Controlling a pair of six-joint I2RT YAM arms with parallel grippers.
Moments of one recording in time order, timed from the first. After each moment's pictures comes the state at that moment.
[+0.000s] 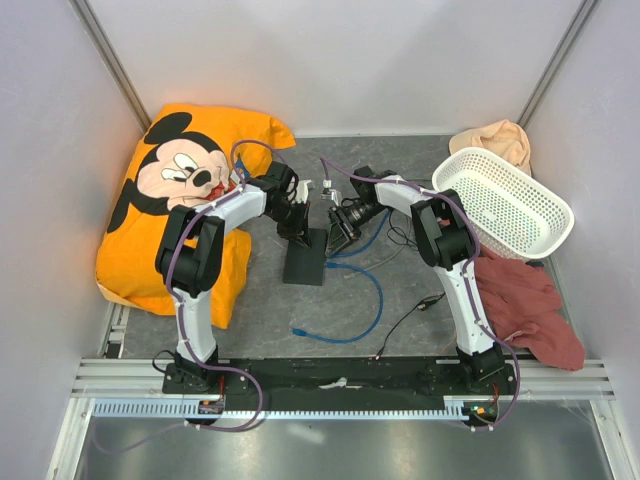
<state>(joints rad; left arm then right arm) -0.39 2.01 1.41 -0.63 0.47 -0.16 0.44 2.45 1.87 -0.91 -1.05 -0.25</state>
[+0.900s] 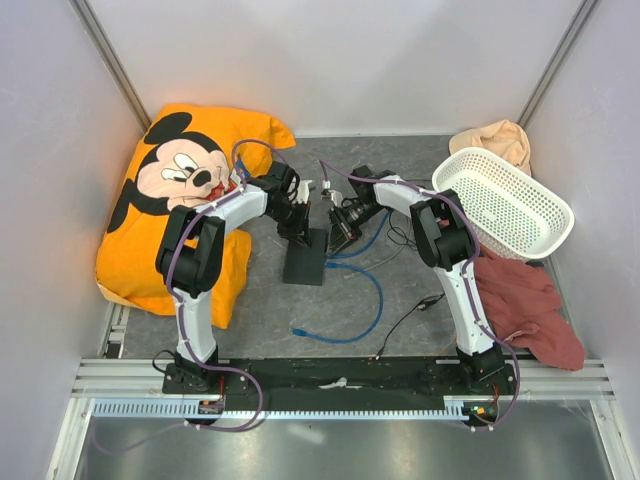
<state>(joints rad) -0.40 2.01 1.42 -0.63 0.45 -0.16 0.45 2.45 1.87 -0.89 -0.97 -0.16</state>
